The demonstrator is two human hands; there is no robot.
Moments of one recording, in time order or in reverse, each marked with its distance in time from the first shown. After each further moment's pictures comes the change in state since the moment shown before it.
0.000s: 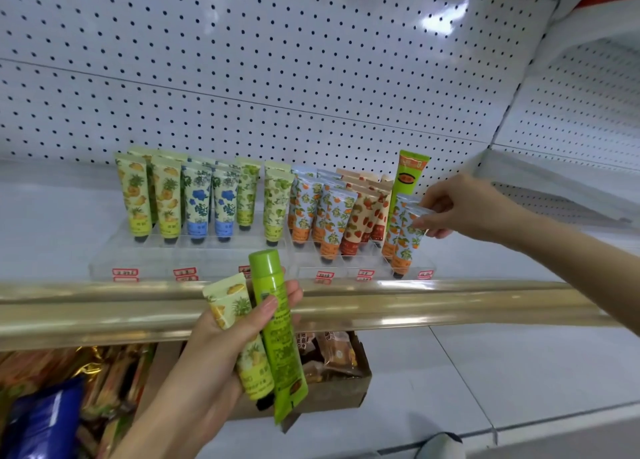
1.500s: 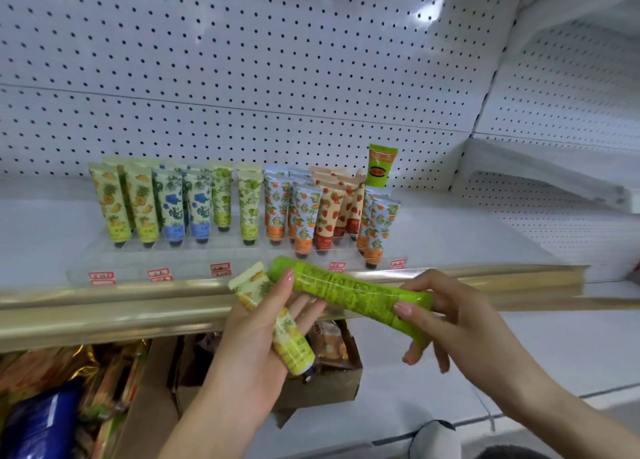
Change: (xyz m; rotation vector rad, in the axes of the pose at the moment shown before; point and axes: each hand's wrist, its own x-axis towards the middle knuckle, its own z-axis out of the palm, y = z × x) left_hand 0.000 -0.016 0.078 -0.304 0.206 -0.099; right_hand -0.138 0.005 0.061 0.780 0.081 0.052
